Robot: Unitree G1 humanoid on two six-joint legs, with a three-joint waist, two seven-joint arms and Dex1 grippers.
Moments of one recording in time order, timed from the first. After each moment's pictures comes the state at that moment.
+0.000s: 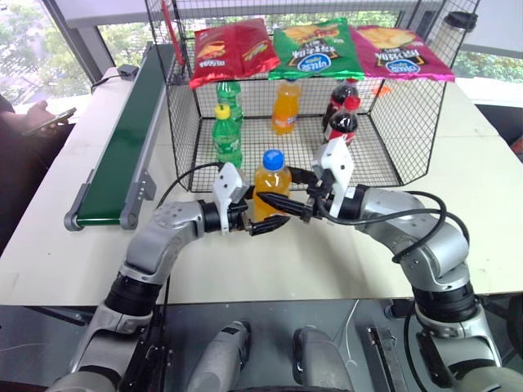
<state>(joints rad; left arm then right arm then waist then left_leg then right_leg) -0.48 0.39 -0.18 -0.13 -0.43 0.55 -0.83 -0.52 -0.47 0.10 -0.43 0.55 0.75 0.65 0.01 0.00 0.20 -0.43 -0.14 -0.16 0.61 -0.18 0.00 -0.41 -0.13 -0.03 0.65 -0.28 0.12</state>
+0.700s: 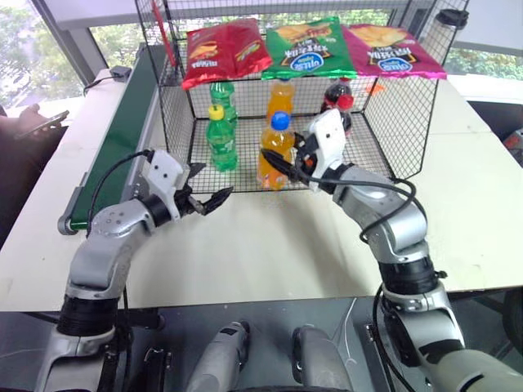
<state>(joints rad) -0.32 0.50 0.06 -0.28 -0.38 0.49 -0.61 -0.68 -0.28 0.11 -0.12 0.31 0.59 0.40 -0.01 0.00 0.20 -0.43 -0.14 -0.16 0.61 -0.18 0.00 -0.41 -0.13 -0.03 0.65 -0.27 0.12</state>
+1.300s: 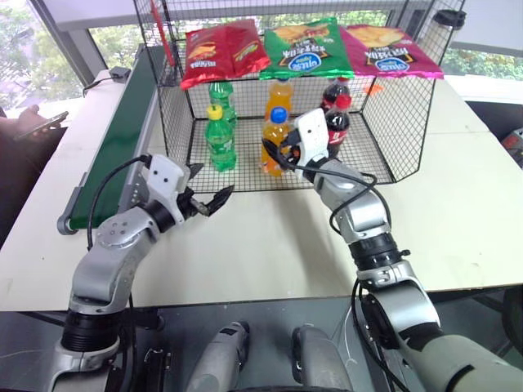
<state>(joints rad) -0.28 0.47 0.07 -0.36 -0.39 0.52 -0.52 -0.80 -0.16 0.10 0.33 0.14 0.28 0.33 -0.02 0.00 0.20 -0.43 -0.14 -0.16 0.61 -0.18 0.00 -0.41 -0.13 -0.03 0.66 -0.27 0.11</state>
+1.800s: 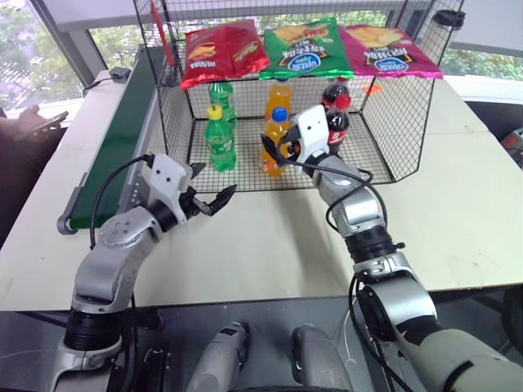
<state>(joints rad) -0.29 0.46 0.06 -0.36 -0.39 0.52 -0.51 -0.84 -0.15 0.08 0.44 0.09 0.16 0.31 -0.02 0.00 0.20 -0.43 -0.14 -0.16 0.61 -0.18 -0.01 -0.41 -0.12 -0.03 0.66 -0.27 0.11</state>
